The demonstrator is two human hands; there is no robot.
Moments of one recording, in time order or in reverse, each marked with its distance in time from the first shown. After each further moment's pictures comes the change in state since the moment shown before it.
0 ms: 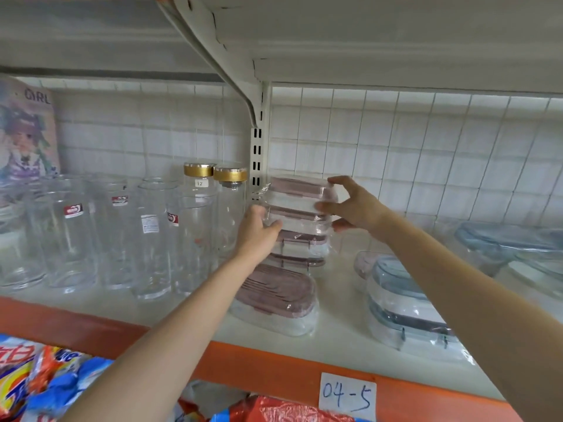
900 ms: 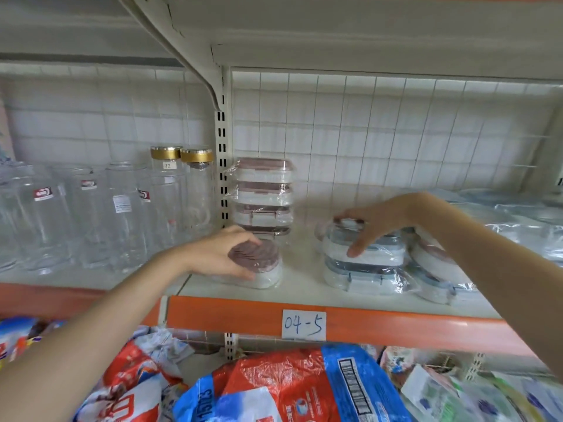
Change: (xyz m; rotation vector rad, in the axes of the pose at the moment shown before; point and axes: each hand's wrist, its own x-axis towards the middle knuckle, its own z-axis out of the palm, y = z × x) left_hand -0.071 0.013 -0.059 0.566 -0.845 0.260; right_hand -0.105 0.008 -0.075 -0.864 -0.589 0.209
